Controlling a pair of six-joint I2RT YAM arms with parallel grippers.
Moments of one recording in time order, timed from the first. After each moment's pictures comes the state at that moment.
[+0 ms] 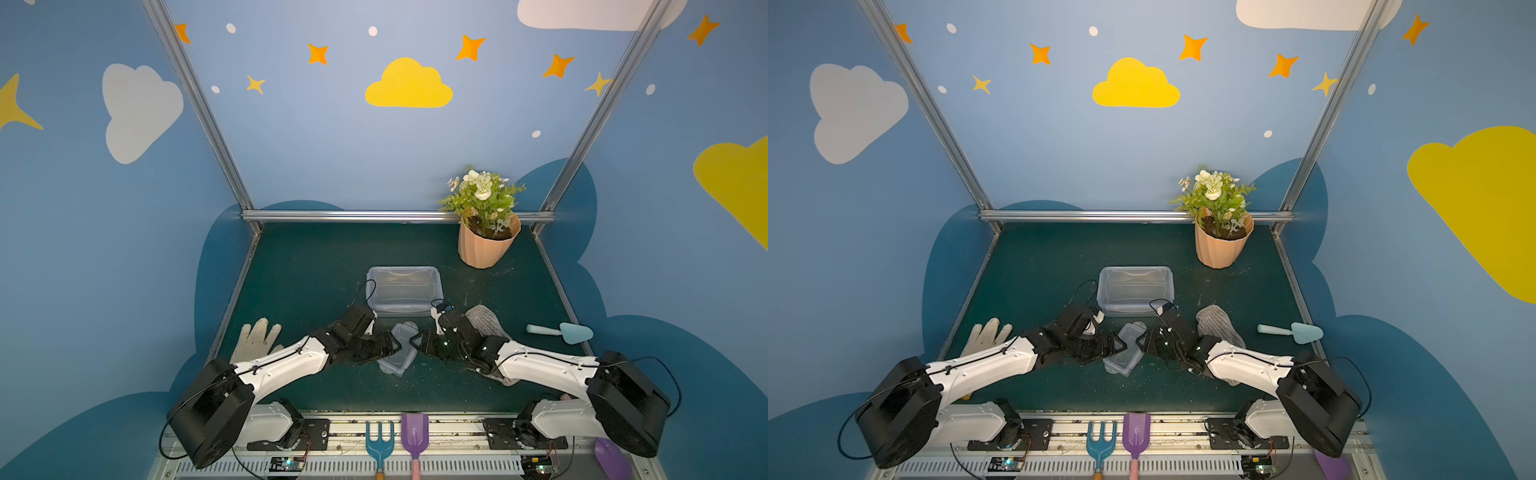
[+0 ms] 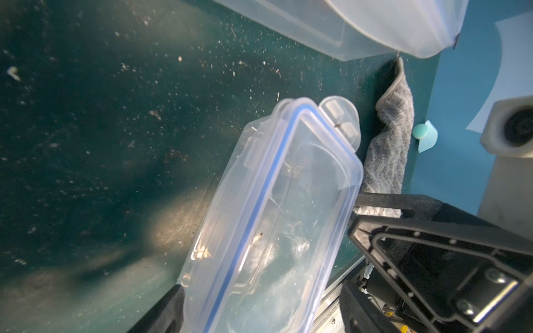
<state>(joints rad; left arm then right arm) -0.72 1.28 0.59 -0.20 0.36 -0.98 0.88 1.33 0.56 0.03 -0.16 1.01</state>
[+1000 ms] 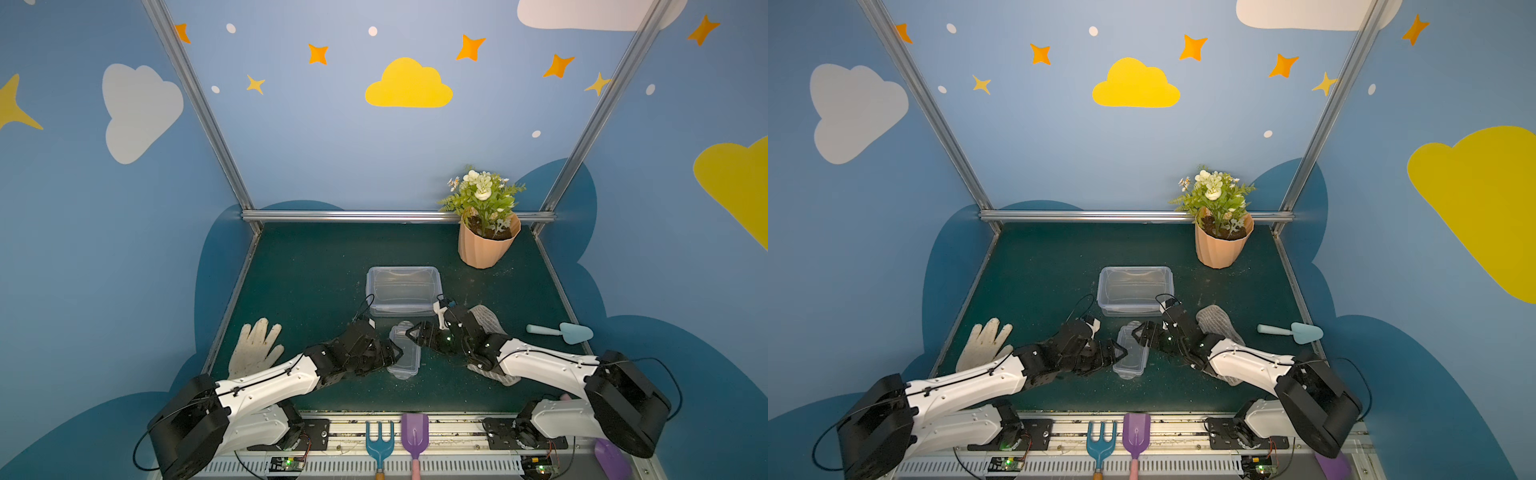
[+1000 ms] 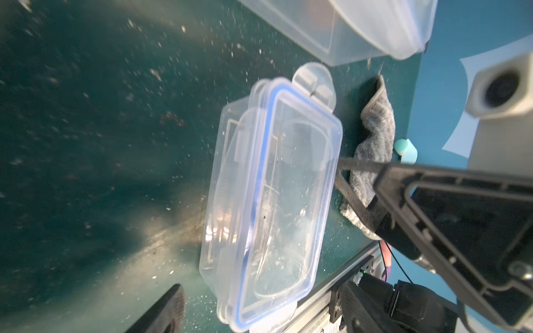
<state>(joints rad) -0.86 1.13 0.49 -0.15 0.17 -1.16 0.83 1.30 0.52 0.10 -0.21 1.01</state>
